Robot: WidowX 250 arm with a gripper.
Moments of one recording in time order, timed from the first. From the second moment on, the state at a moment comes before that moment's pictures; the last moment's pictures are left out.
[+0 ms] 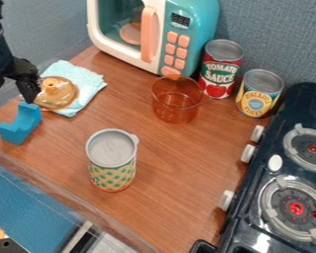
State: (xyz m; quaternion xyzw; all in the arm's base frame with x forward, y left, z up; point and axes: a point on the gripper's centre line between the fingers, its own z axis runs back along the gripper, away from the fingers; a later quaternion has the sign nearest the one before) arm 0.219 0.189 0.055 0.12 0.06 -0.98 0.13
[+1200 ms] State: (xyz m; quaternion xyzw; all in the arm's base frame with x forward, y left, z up) arm 0.291 0.232 0.038 0.07 0.02 -0.98 0.20
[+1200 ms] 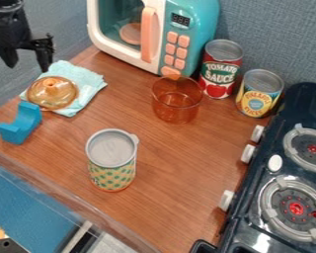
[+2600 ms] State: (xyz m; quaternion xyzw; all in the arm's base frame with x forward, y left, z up) arm 0.299 0.204 0.008 0.04 -0.01 -0.98 0.17
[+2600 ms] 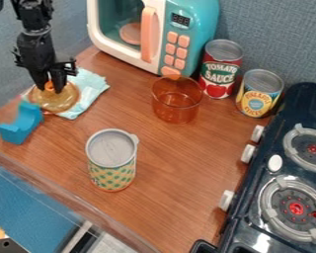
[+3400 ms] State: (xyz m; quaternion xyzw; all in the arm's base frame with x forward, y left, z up) arm 0.350 0.100 0.100 0.11 -0.02 -0.99 0.09
